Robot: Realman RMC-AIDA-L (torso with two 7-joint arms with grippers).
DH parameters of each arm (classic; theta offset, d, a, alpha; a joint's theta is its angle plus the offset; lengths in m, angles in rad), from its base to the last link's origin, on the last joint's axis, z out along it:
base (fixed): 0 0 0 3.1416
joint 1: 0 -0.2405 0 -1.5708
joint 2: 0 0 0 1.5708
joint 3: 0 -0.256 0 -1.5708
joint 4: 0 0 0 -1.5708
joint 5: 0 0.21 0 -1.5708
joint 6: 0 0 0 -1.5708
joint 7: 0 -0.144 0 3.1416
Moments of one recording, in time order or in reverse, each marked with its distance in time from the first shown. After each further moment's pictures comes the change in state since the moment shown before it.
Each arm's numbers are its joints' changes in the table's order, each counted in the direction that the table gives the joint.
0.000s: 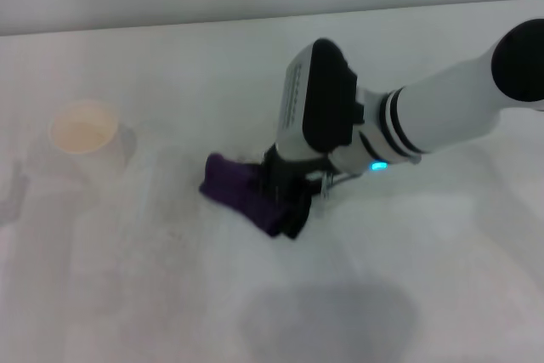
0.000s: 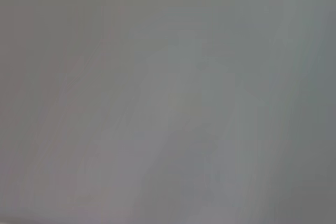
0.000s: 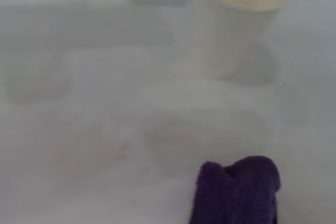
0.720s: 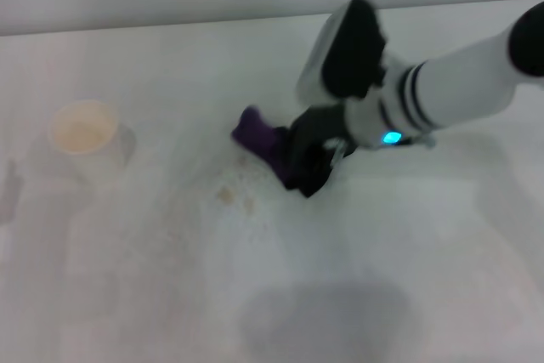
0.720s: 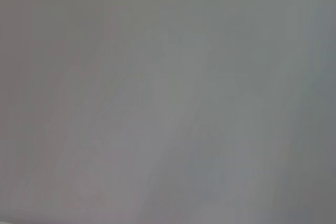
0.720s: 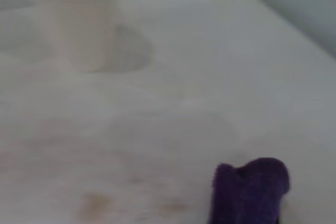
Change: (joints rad) left arm 0.001 -0.001 0.000 0.011 -0.009 0.000 0.016; right arm -0.050 0.000 -0.116 -0.137 -0.003 -0.049 -0.089
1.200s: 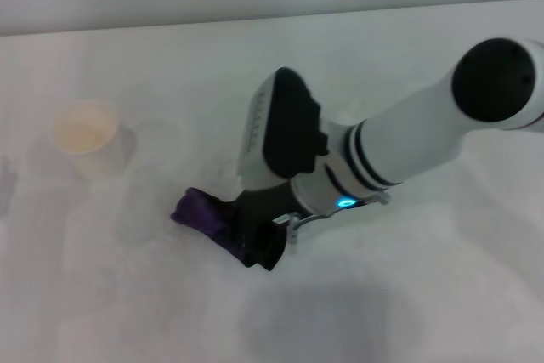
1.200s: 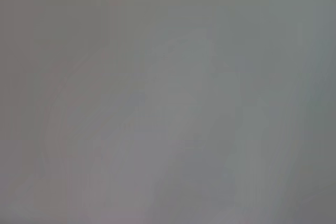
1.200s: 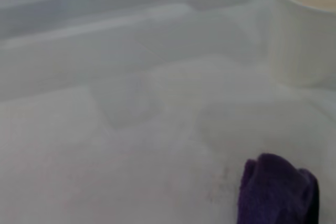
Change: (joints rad) left arm 0.015 -0.001 0.000 0.017 -0.023 -0.007 0.001; right arm -0.009 -0.002 0.298 0.116 0.150 0.067 -0.053
